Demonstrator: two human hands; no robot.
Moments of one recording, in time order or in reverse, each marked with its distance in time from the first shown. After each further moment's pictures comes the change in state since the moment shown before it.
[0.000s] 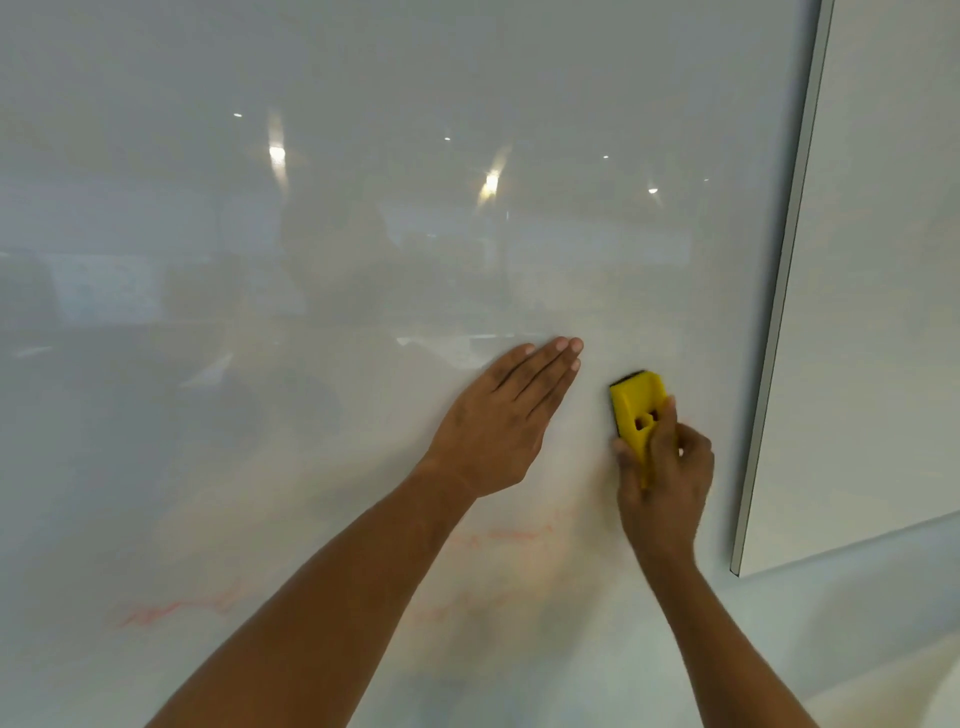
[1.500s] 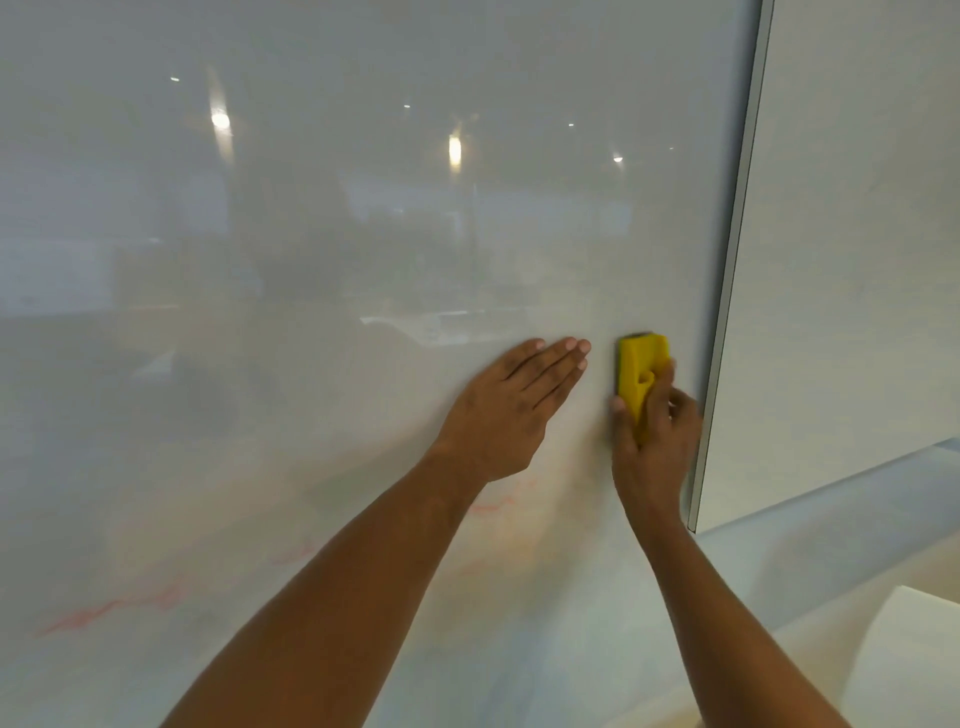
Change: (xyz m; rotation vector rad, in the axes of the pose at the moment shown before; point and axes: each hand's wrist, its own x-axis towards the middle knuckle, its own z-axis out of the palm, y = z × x) left_hand 0.025 0.048 0.027 -0.026 -0.009 0.100; right_hand 0.015 0.034 -0.010 0.018 -0.040 0.166
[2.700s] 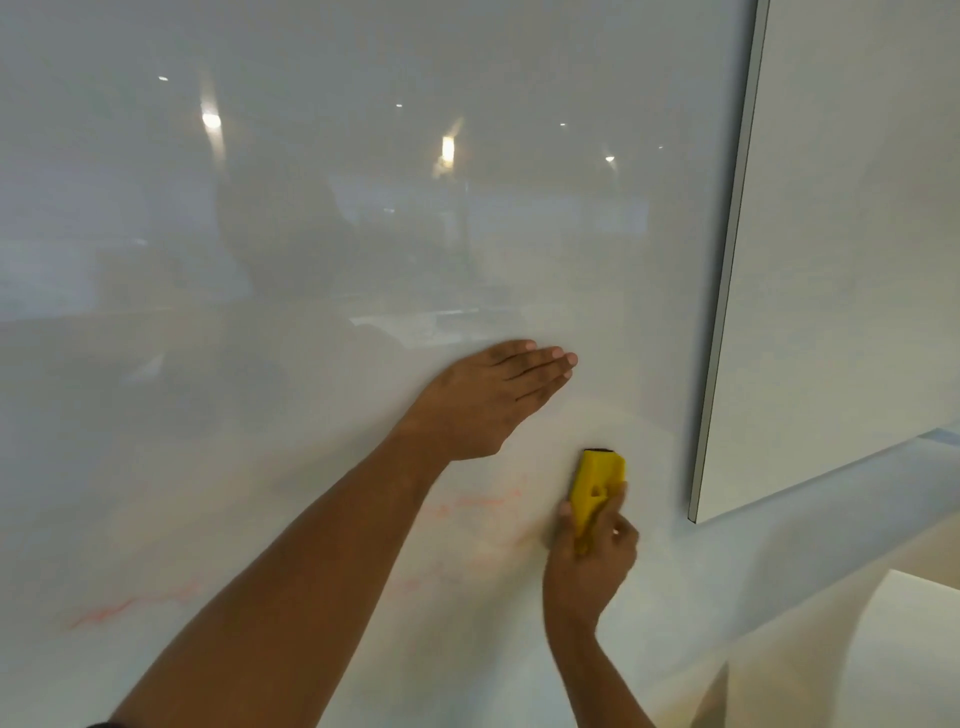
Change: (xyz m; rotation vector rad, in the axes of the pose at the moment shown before) left_hand -0.018 -0.043 0.000 0.104 0.038 0.263; right_hand -0.153 -0.031 0.024 0.035 0.065 0.355
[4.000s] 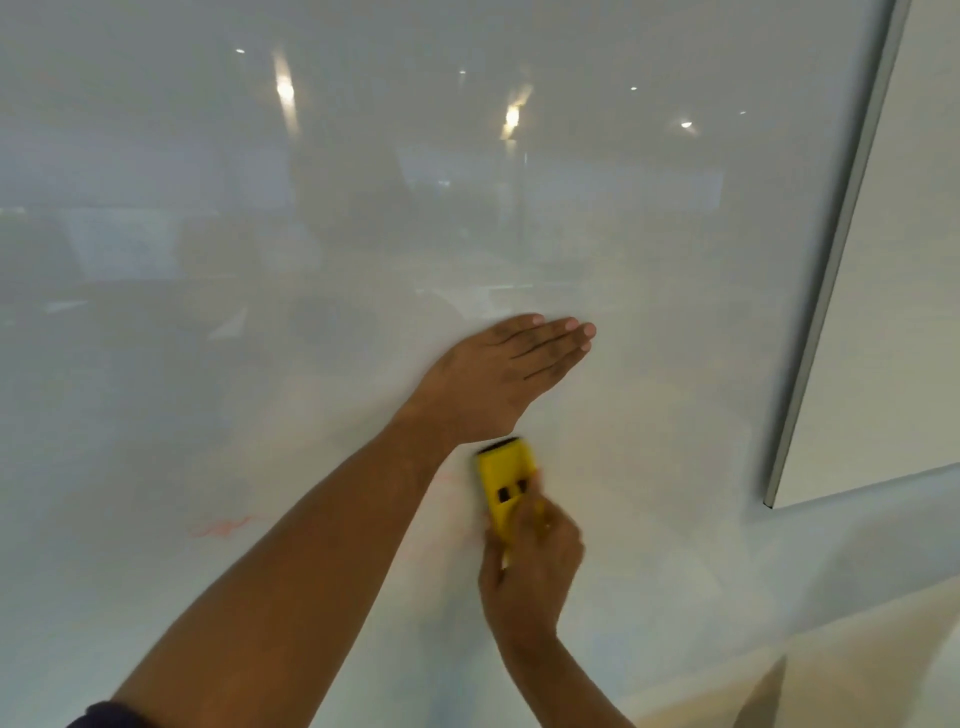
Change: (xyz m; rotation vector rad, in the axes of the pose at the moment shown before) left_hand -0.074 -0.014 -0.029 -0.055 -0.043 -0.081; right_hand -0.108 -0.068 0.021 -0.148 -0.295 -0.476
